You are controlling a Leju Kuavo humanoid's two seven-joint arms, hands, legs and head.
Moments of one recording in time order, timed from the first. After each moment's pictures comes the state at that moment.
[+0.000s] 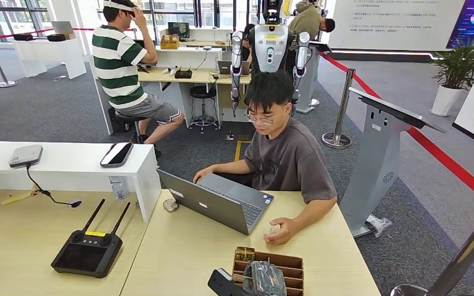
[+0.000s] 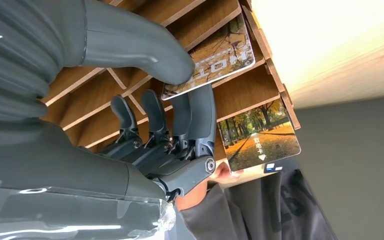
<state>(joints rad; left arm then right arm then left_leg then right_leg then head) -0.19 0.06 -1.12 -0.23 0.65 0.45 -0.10 -0.65 0.07 0.80 -0.78 0.68 -0.37 0.14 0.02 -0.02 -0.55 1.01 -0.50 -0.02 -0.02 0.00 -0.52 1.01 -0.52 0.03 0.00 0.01</state>
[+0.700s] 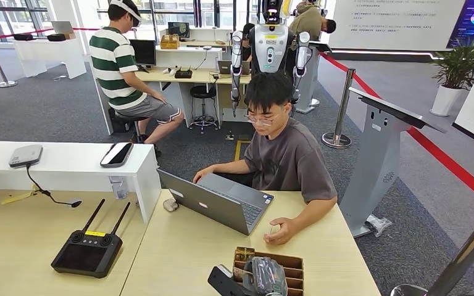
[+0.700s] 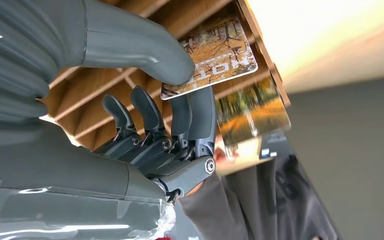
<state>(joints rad) -0.19 0.06 -1.12 -0.23 0.66 0.45 -0.11 -0.65 0.05 0.80 -0.86 0.71 -0.38 0.17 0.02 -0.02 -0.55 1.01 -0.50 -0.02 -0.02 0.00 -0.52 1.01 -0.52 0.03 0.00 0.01</state>
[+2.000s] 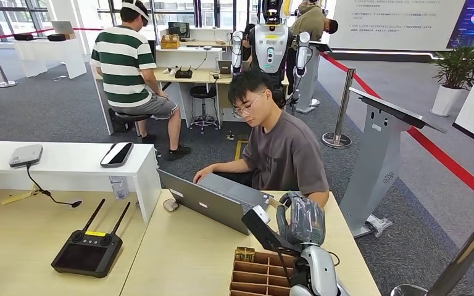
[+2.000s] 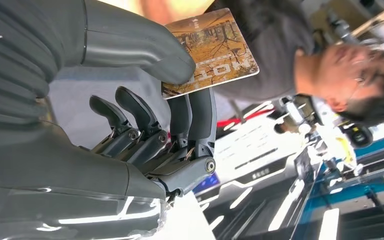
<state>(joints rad) -0.19 0.05 -1.12 -0.23 0.64 0.45 -0.12 -0.78 -0.10 0.68 -1.07 0.87 -0.55 0.20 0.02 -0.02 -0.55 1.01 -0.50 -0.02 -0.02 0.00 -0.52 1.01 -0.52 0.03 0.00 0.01</state>
